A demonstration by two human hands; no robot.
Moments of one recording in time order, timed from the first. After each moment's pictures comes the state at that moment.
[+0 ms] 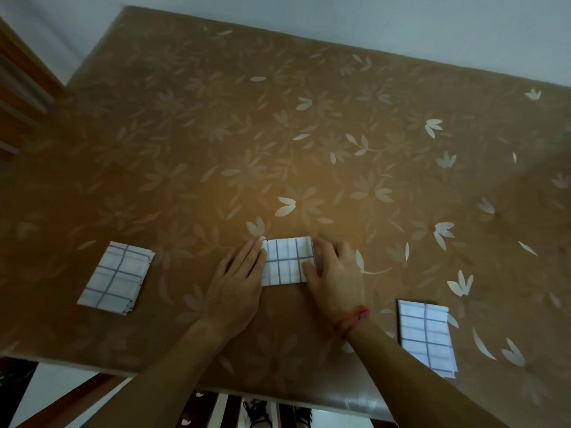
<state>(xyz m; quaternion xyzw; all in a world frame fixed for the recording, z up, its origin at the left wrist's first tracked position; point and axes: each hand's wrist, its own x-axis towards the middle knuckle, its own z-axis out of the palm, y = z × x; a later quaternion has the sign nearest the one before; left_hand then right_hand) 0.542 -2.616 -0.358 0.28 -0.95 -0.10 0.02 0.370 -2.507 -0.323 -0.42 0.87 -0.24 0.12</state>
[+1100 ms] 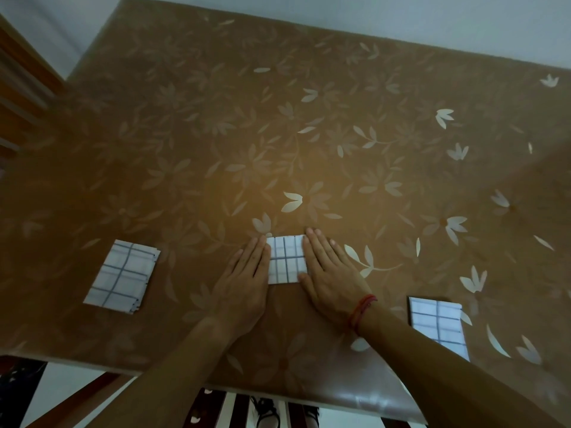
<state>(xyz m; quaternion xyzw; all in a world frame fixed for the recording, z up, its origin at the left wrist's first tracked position) 0.543 -2.615 -0.357 0.28 -0.95 -0.12 -0.01 0.362 -2.506 -0.349 -0.63 0.76 0.03 0.12</state>
